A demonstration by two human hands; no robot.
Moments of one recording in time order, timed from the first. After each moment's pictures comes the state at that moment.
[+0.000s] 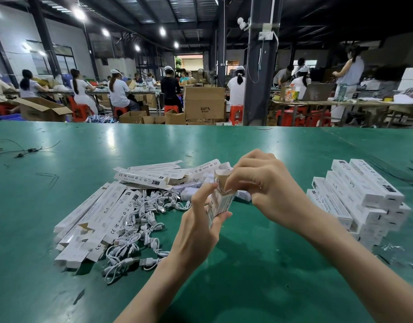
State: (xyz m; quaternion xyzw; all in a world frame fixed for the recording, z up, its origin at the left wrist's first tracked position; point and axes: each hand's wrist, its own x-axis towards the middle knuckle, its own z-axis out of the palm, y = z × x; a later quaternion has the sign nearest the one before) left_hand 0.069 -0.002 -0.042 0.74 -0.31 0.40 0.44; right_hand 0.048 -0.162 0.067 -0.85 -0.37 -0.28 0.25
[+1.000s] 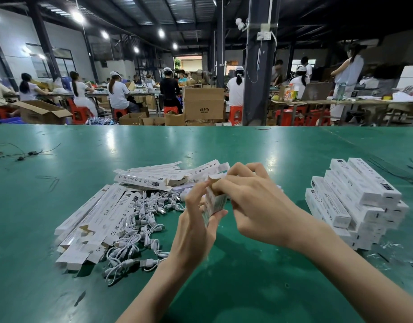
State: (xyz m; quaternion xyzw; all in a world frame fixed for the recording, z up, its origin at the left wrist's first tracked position) left_hand 0.068 -0.002 -0.041 0.73 -0.29 0.41 0.46; right_hand 0.031 -0.147 0.064 -0.90 -0.36 -0.23 0.08
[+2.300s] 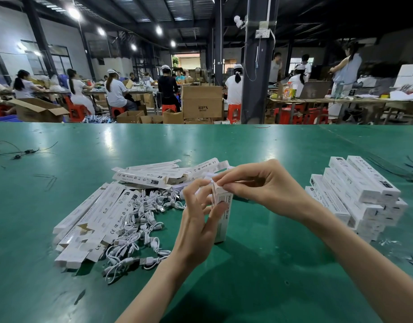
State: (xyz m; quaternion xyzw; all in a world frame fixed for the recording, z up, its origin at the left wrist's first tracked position) left_hand 0.059 -0.006 -0.030 0.66 -0.33 0.27 0.62; right_hand 0.054 -0.167 0.062 -0.76 -0.36 -0.08 0.53
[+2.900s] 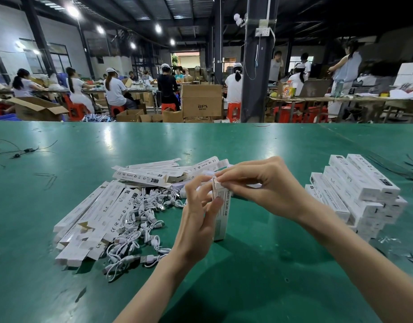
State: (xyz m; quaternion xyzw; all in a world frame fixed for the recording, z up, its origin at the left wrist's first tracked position) left_hand 0.058 -0.004 -0.027 0.67 -0.31 0.26 0.62; right_hand 0.059 -0.166 0.058 -0.79 -0.43 -0.24 0.37
